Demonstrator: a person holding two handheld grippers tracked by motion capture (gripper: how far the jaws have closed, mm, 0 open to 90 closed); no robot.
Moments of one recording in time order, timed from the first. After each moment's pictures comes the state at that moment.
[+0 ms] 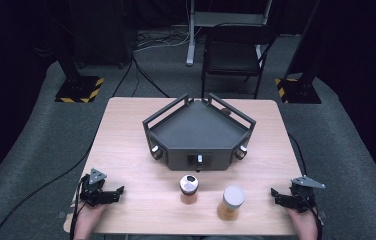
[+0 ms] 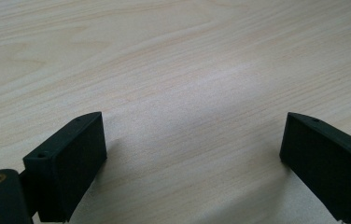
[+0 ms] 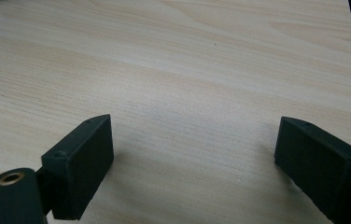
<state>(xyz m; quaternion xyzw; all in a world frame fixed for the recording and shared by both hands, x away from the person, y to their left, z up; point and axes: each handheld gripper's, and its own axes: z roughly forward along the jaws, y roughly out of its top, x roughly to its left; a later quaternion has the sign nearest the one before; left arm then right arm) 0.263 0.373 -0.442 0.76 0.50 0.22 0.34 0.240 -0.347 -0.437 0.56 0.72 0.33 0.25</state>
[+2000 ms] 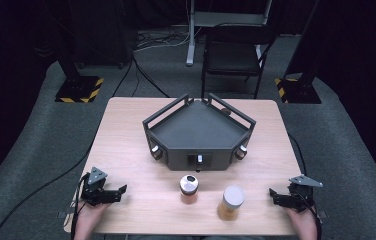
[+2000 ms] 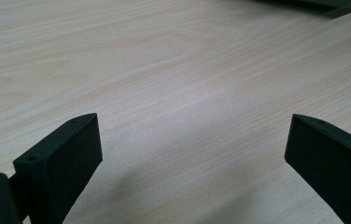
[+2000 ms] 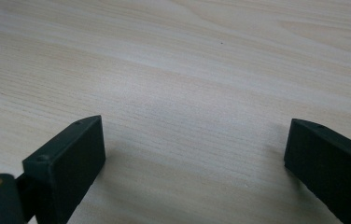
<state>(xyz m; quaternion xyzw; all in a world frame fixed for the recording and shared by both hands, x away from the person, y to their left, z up) 0.256 0.373 -0.435 0.76 0.48 0.22 0.38 0.245 -0.345 -0.436 0.55 0.73 0.32 0.25</state>
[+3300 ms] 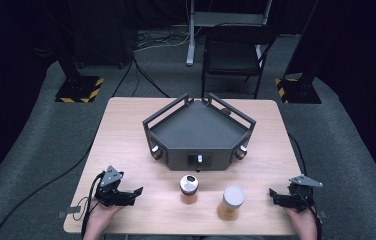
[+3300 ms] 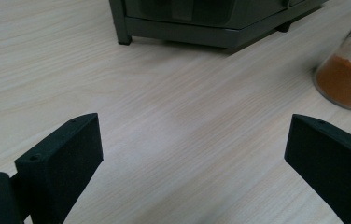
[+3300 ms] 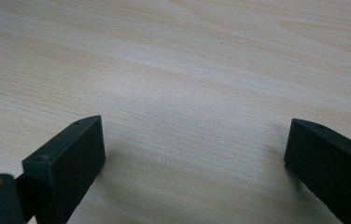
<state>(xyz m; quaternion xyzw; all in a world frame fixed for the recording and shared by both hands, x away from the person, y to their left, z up) 0.257 0.347 -0.420 0.79 0.41 0.18 0.43 0.245 -0.345 -0.436 0.55 0.73 0.32 0.25</state>
